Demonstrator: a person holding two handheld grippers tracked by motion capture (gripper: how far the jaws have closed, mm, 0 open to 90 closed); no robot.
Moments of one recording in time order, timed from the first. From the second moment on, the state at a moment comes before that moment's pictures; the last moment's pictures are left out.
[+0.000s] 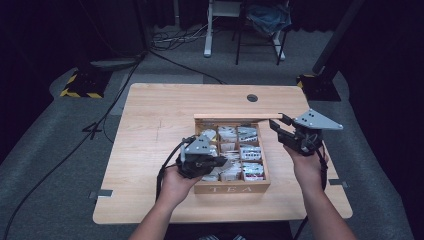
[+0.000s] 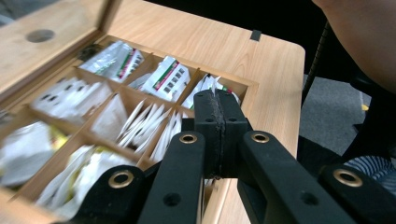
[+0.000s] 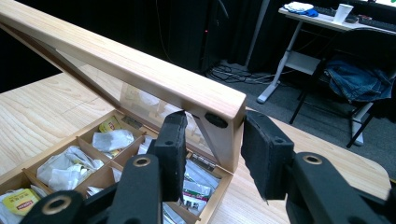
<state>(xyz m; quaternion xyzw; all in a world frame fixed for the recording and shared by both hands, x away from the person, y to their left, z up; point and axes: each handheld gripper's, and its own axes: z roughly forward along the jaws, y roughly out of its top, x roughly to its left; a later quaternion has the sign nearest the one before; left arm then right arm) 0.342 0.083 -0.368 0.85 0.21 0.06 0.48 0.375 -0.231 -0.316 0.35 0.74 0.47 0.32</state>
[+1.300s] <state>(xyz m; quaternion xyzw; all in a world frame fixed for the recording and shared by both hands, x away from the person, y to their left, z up) 0.333 0.208 -0.359 0.79 0.38 0.18 0.45 0.372 -0.232 -0.317 0.35 0.75 0.47 0.32</state>
